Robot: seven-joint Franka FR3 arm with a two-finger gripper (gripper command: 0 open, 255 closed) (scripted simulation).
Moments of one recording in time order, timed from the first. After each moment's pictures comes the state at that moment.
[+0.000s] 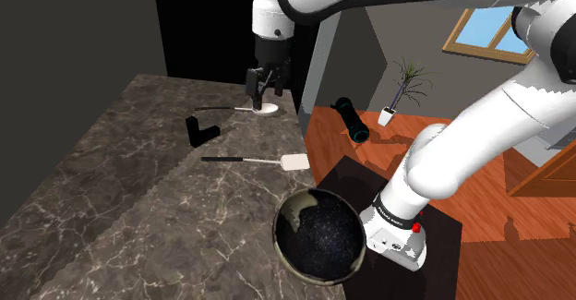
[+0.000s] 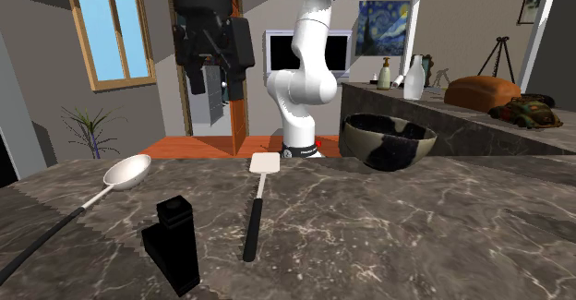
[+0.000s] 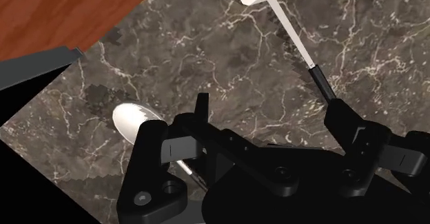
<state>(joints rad) 0.05 -0.33 0.31 -2.17 0.09 1.79 0.23</state>
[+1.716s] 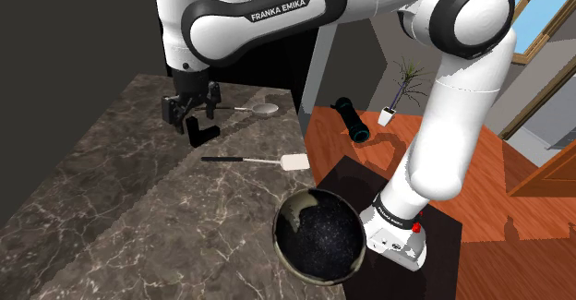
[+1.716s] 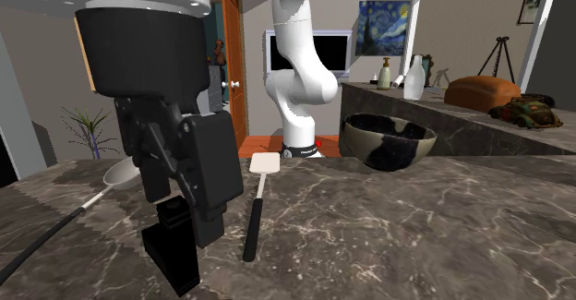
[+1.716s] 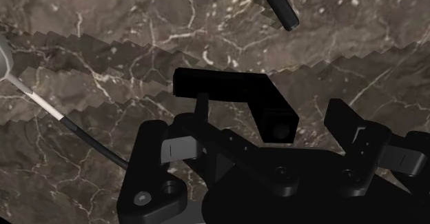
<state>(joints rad) 0.13 0.23 0.43 -1.80 -0.10 1.99 0.54</state>
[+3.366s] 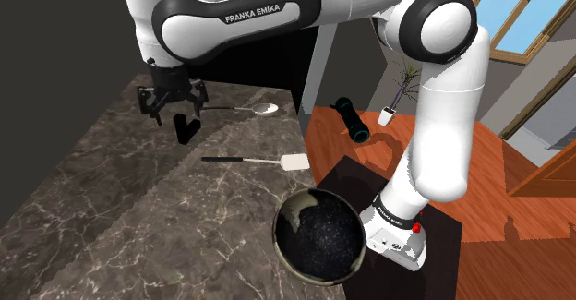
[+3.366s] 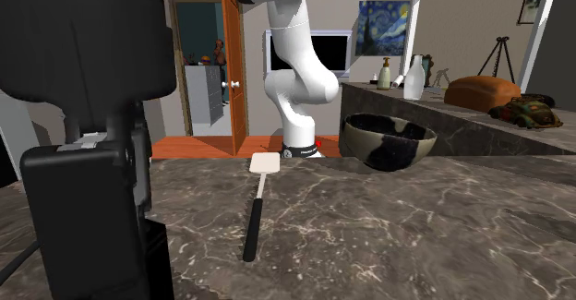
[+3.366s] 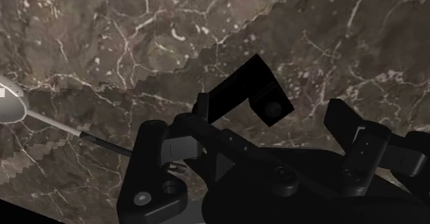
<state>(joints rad) 0.24 0.37 0.37 -1.58 -0.21 1.91 0.98</state>
